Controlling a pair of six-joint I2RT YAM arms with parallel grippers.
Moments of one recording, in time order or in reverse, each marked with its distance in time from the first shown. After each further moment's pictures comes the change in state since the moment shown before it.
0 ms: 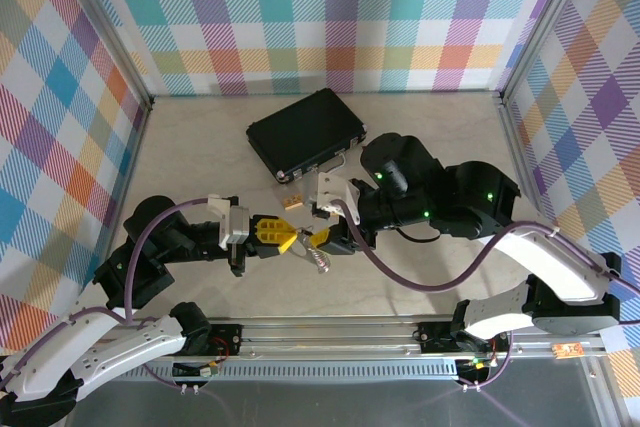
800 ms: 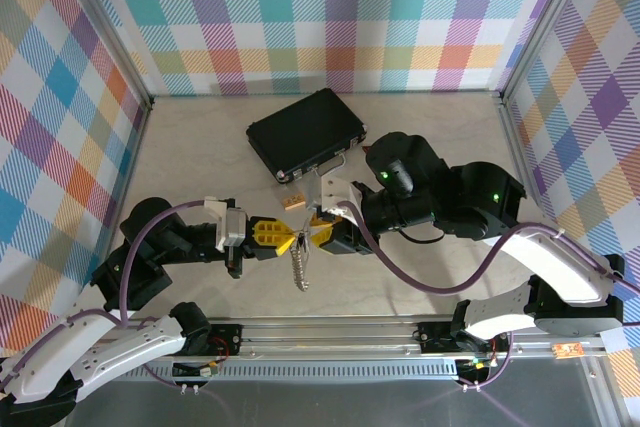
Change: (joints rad) left arm 0.000 -0.005 0.001 0.000 0.010 0.000; right arm 0.000 -0.010 -0.003 0.006 -0.087 -0.002
